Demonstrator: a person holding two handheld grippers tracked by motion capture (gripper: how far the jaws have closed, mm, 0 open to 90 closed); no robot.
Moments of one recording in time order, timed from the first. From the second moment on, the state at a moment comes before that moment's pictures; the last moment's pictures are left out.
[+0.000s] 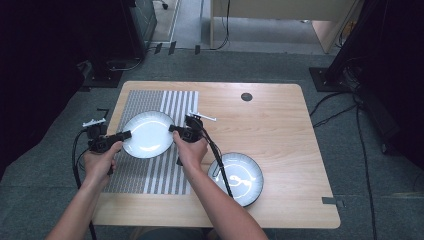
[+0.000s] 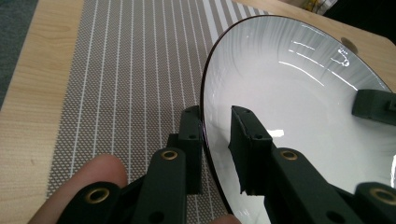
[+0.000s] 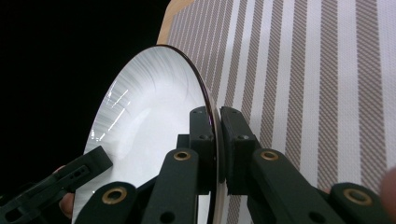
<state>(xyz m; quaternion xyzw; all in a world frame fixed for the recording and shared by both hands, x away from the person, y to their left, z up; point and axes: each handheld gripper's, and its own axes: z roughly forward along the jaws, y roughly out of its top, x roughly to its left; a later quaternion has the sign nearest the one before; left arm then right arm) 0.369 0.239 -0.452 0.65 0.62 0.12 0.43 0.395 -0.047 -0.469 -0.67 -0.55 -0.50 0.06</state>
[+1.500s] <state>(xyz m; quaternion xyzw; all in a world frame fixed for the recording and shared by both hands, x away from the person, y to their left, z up) 0.409 0.221 -0.502 0.65 0.65 0.12 0.38 0.445 -0.049 -0.525 -0.66 -0.58 -0.48 0.03</state>
